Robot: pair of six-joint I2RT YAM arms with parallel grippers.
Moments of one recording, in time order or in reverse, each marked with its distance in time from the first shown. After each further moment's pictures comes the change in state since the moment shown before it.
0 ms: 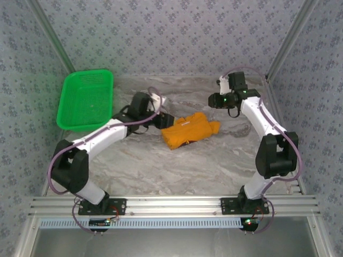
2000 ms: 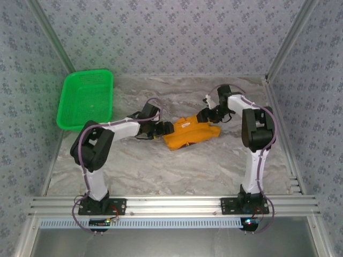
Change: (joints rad) left arm 0.035 0.325 0.016 -0.053 -0.165 -0.400; right arm -0.030 0.441 0.115 -0.121 -0.339 -0.232
